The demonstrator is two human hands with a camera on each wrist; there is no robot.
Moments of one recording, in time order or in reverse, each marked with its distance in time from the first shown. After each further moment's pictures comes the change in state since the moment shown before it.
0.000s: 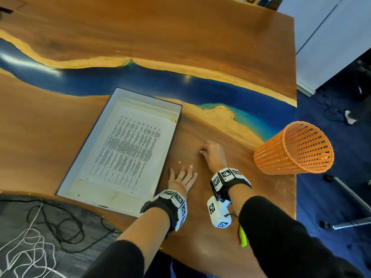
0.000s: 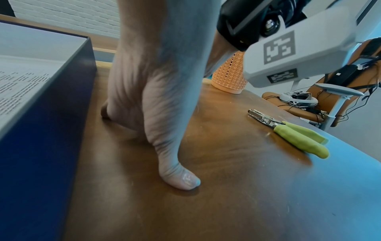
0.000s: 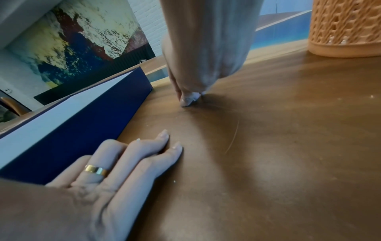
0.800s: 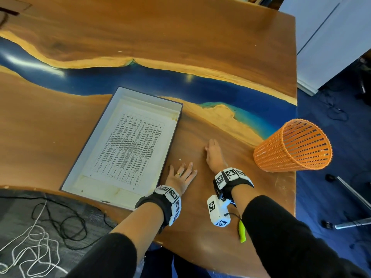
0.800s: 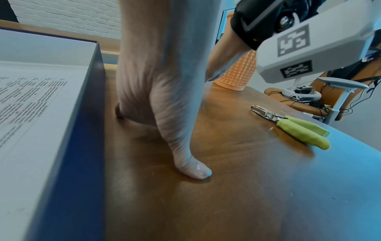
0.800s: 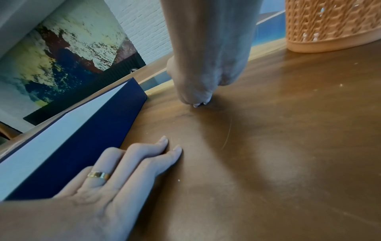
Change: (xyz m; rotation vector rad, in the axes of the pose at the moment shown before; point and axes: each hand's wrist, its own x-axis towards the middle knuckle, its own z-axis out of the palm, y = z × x) left_hand 0.005 -0.008 0.012 -0.042 0.105 0.038; right_hand -0.006 0.004 0.008 0.077 -0.051 0.117
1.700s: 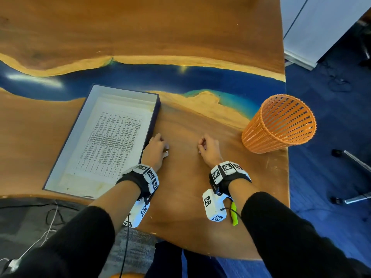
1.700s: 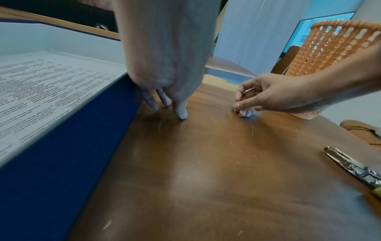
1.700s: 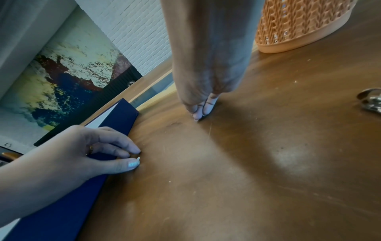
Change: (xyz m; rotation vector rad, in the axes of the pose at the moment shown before) left_hand 0.021 -0.044 -0.018 -0.513 0.616 -0.247; right_hand -0.027 0.034 -0.002 0.446 0.132 0.005
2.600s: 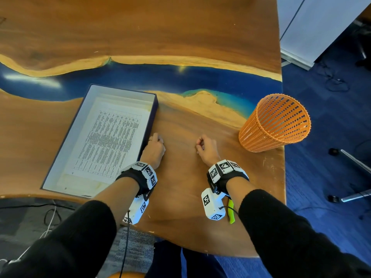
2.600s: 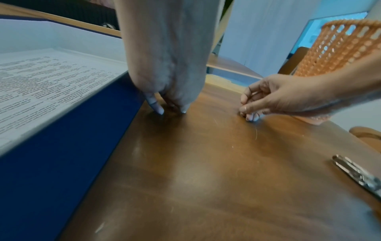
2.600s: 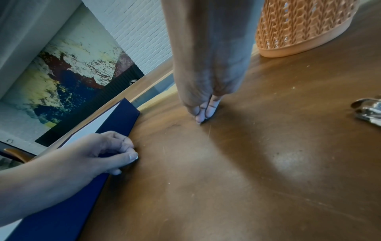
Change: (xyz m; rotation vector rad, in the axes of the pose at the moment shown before) left_hand 0.008 -0.002 0.009 -0.057 -0.017 -0.030; right_hand 0.002 0.009 0.001 -0.017 -0.041 0.038
